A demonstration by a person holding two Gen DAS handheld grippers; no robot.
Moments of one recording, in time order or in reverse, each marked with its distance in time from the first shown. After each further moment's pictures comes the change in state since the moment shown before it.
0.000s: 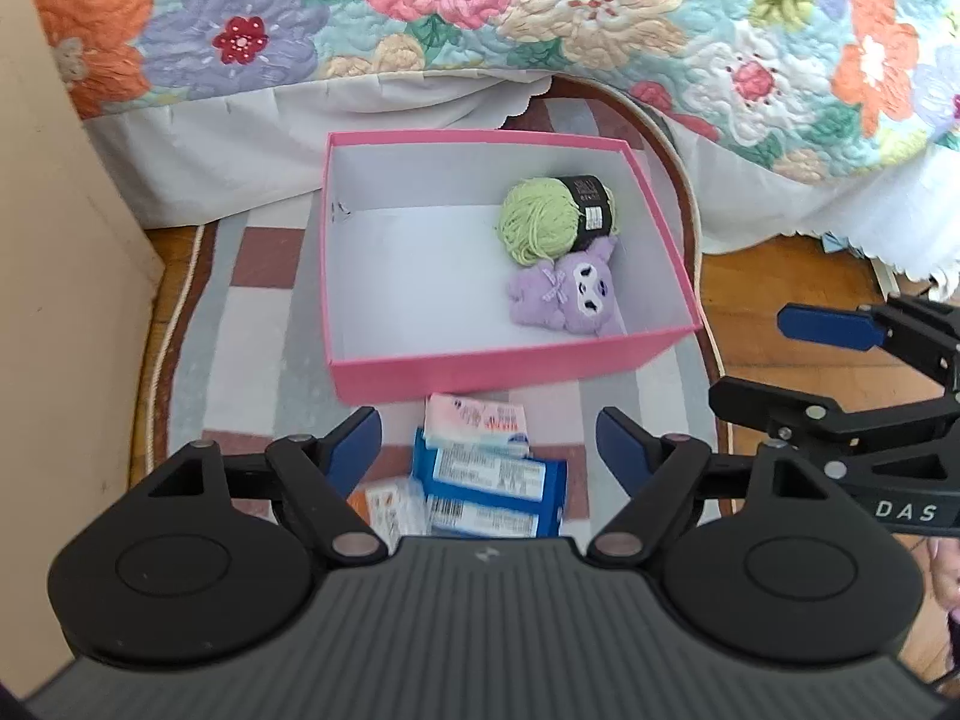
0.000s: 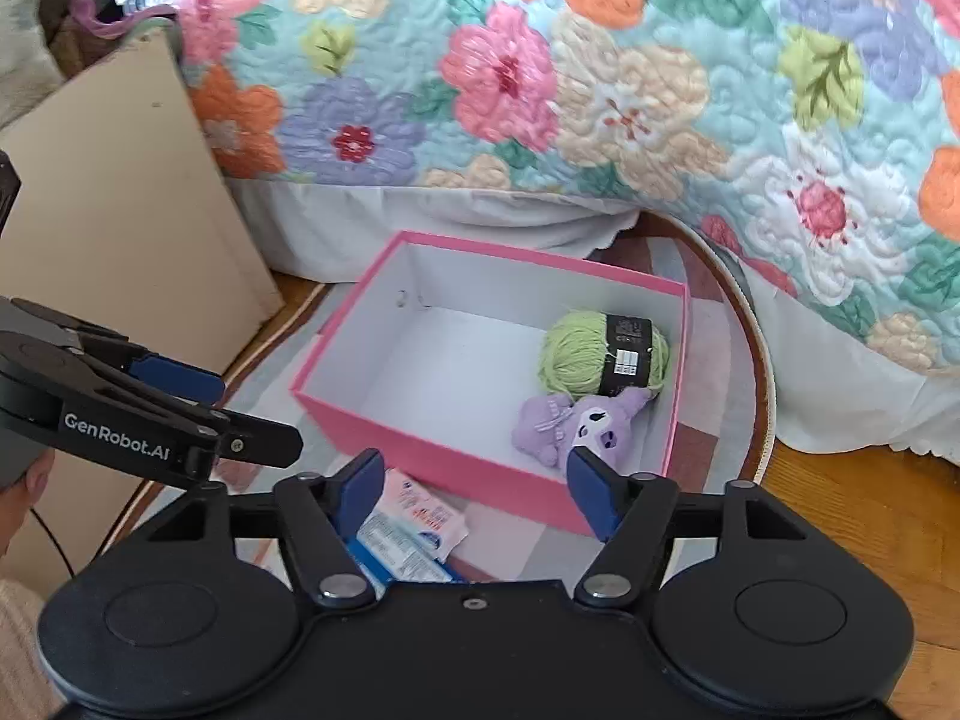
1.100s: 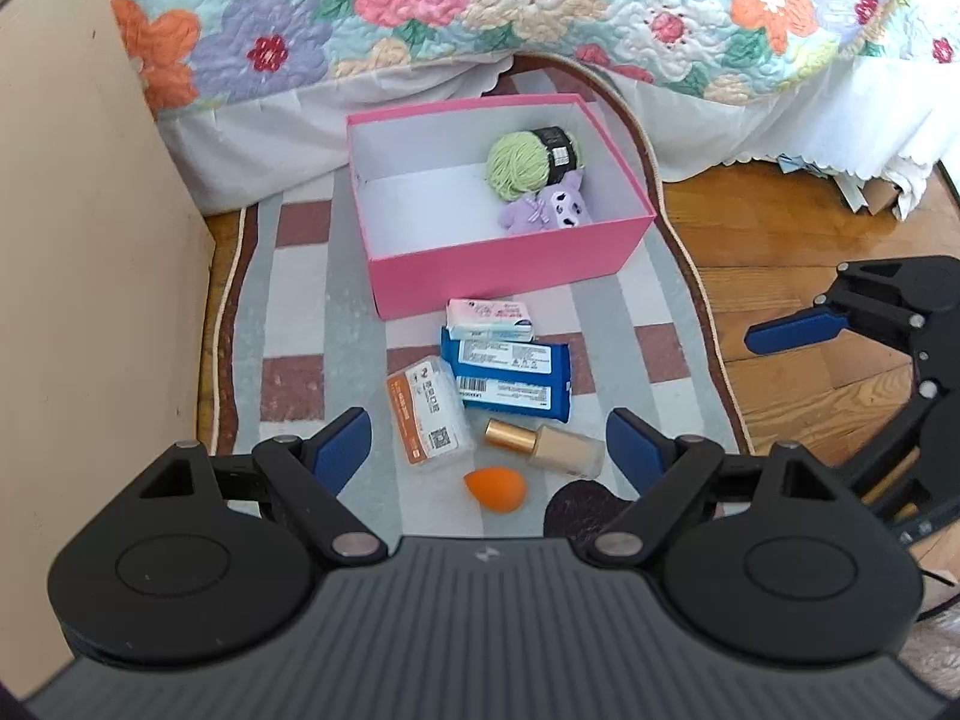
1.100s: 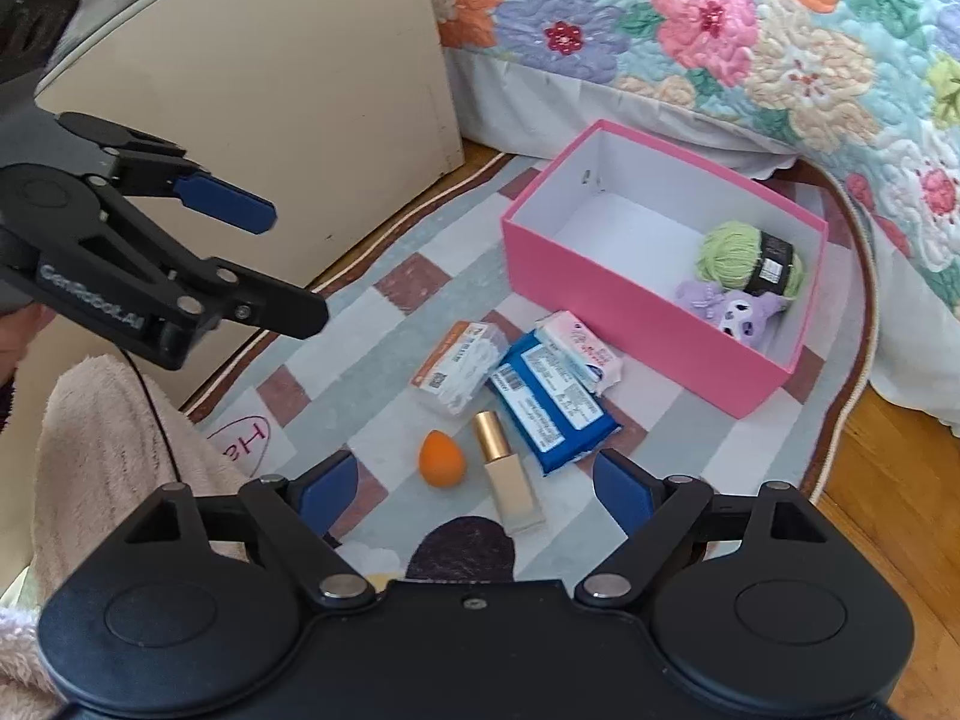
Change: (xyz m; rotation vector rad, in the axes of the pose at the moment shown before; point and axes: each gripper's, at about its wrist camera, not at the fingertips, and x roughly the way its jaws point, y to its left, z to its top) left arm -0.086 0.006 -0.088 0.129 -0.015 0.016; right arm -0.052 0.083 -0.066 -0.203 0.181 0.201
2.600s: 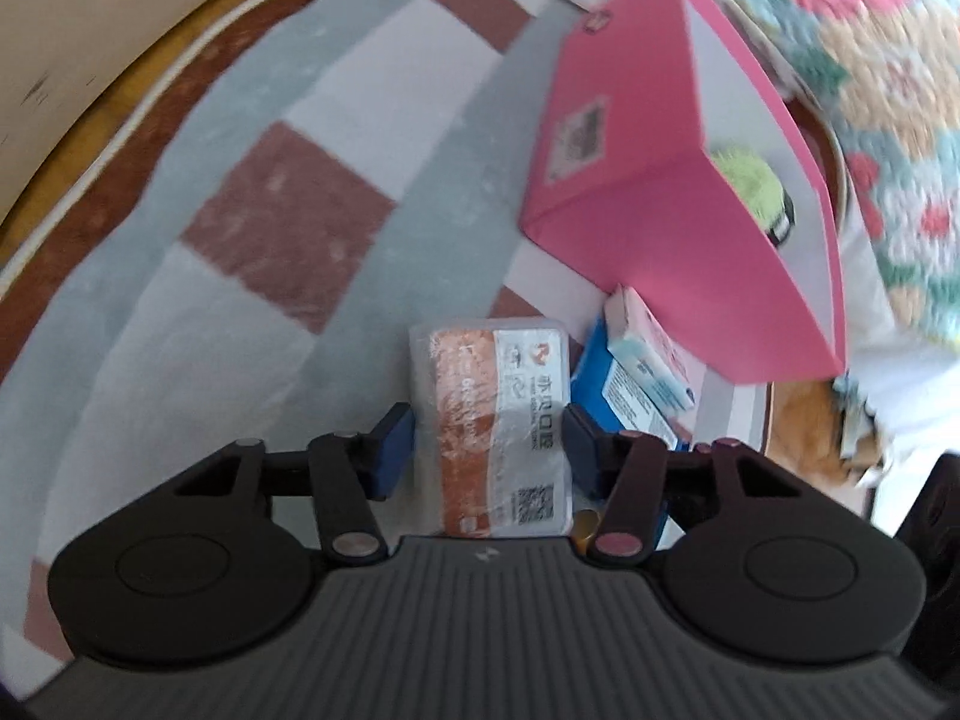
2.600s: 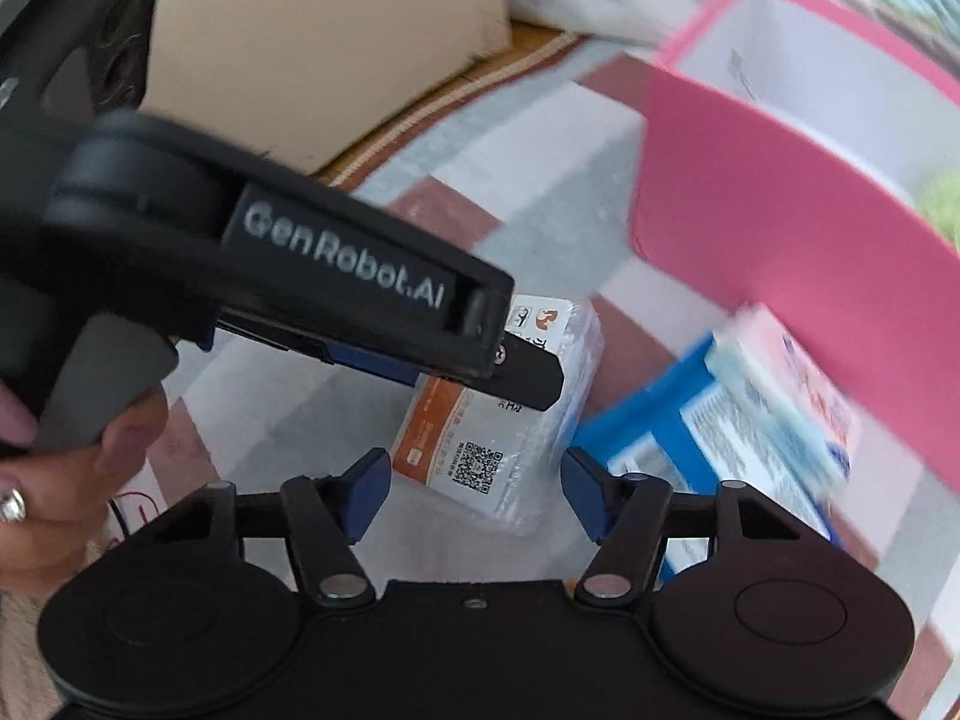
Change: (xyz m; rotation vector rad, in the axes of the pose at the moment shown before) left arm 0.227 0.158 -0.062 -0.692 0.058 -0.265; right arm 0.246 0.023 0.027 -0.057 0.070 0.023
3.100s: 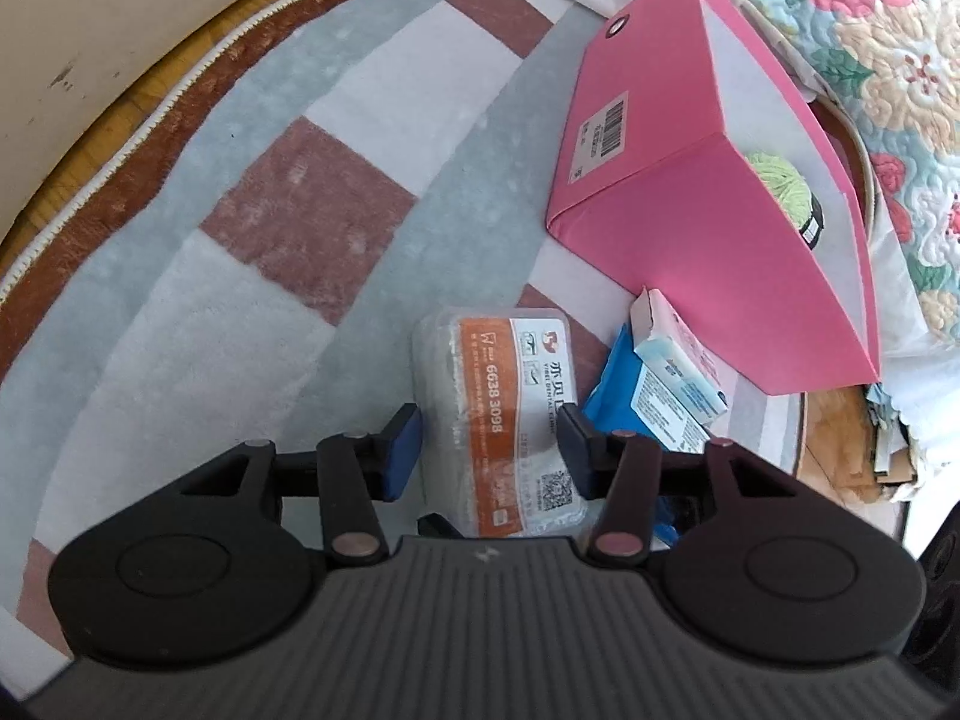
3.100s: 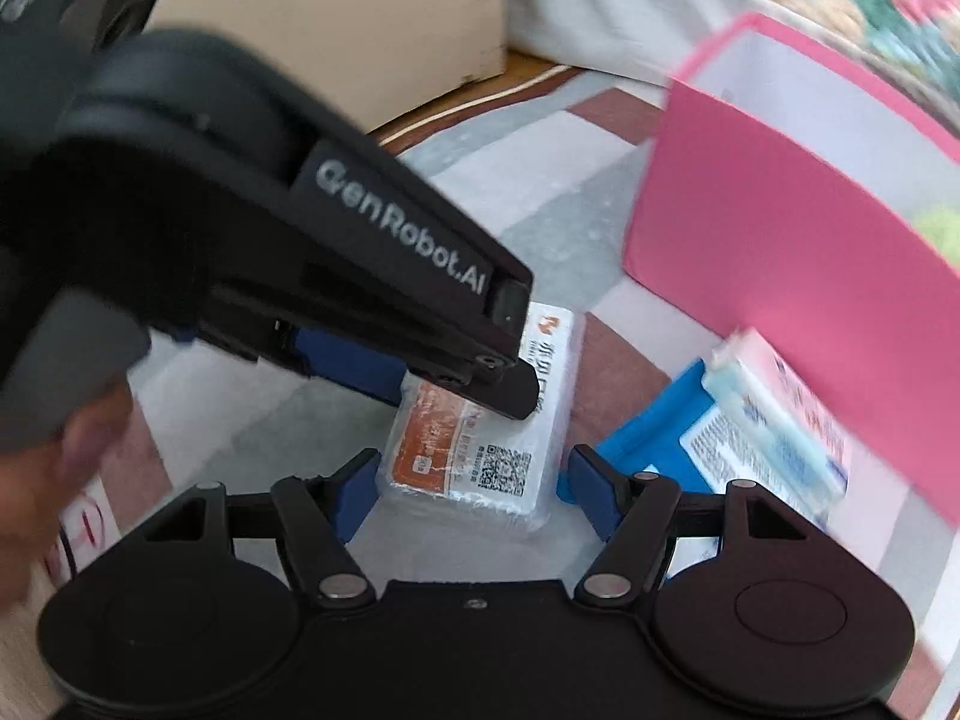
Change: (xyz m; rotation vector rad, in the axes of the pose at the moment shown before) left arm 0.006 -0.007 -0.014 0.022 -0.062 0.078; right arm 0.003 0.007 -0.017 0.037 -0.077 -0.086
